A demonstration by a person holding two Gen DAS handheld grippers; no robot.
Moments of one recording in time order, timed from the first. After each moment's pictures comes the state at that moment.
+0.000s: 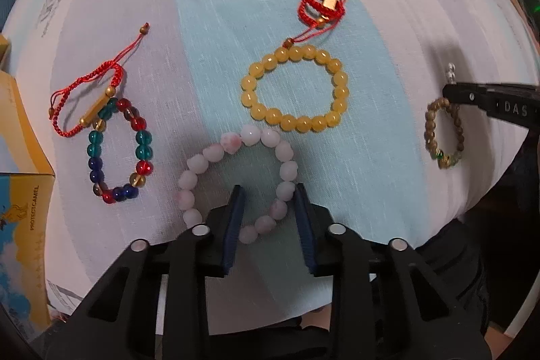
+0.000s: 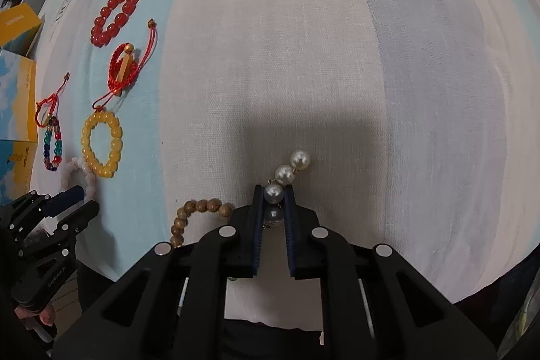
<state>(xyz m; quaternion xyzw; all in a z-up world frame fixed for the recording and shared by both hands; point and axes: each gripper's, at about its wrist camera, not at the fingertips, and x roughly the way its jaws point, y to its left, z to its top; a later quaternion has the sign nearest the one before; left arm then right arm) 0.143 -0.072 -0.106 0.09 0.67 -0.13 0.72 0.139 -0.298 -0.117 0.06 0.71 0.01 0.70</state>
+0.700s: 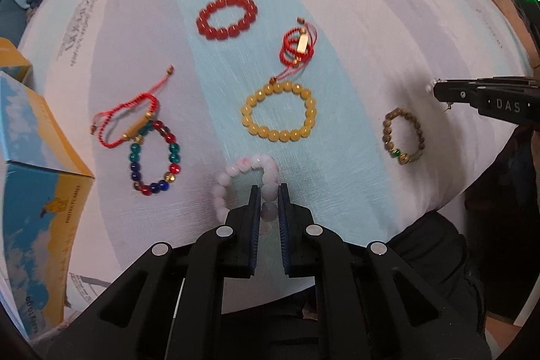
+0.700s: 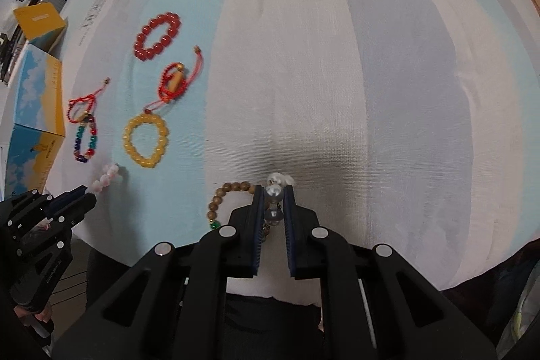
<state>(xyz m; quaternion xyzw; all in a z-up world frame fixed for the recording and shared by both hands) 0.112 -0.075 -0.042 0.10 0.62 -0.13 0.76 0.117 -0.281 -0.044 0.05 0.67 0.02 0.74</state>
